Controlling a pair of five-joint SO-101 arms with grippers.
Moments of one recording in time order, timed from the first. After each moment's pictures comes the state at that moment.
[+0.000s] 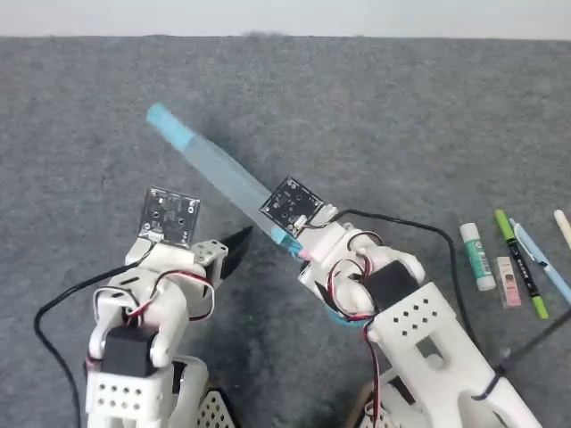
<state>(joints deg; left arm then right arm) 0.4 -83.2 70.2 62.4 -3.6 -35.2 -46.3 53.2 60.5 18.8</state>
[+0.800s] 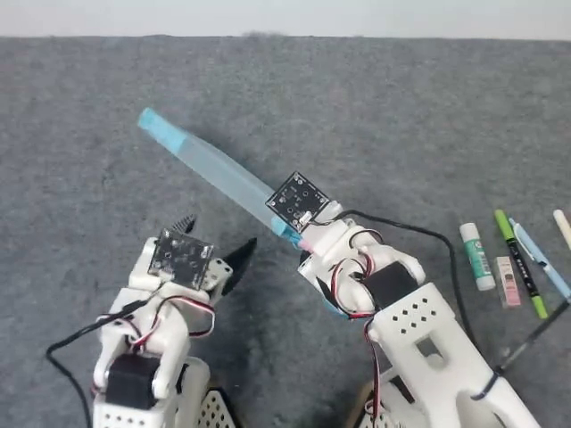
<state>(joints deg) 3.3 -103.2 78.9 63.8 -10.9 -34.0 -46.2 56.1 52.7 18.0</state>
